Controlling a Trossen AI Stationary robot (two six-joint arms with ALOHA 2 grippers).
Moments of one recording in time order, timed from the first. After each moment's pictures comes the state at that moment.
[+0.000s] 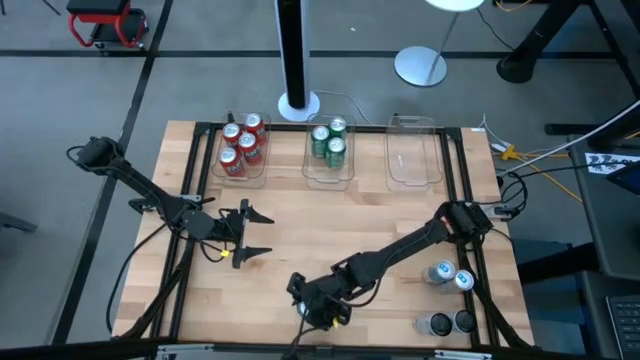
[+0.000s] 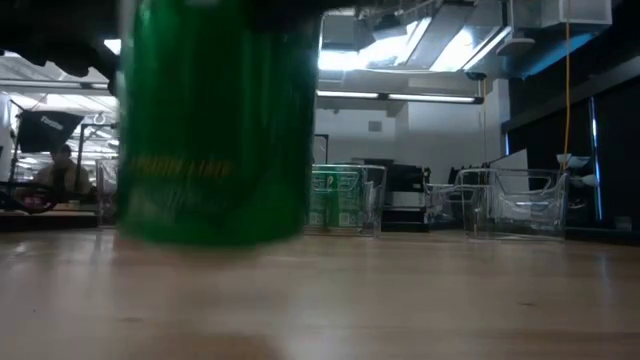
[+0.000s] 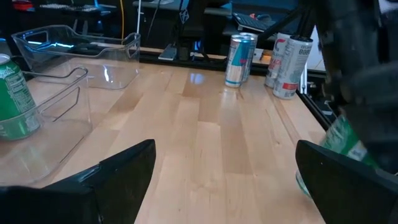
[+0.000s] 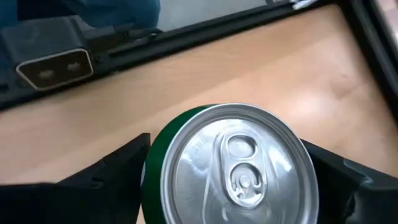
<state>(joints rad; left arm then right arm) -0.53 0.92 0.25 0.45 -0.54 -0.23 0.47 2.20 1.87 -0.52 -0.09 -0.71</state>
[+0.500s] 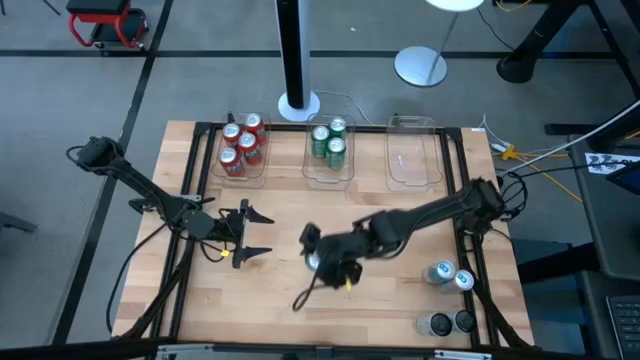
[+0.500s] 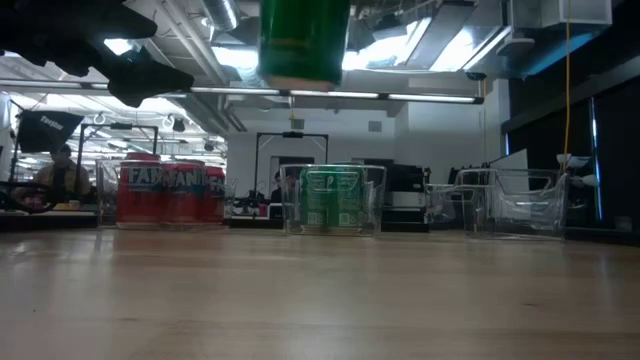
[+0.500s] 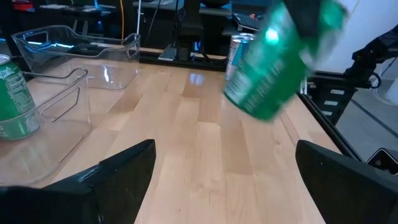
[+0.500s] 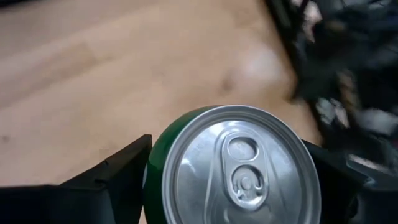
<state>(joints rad) -0.53 0.92 0.25 0.45 -0.54 -0.23 0.36 1.94 1.87 -0.78 0.10 -0.80</state>
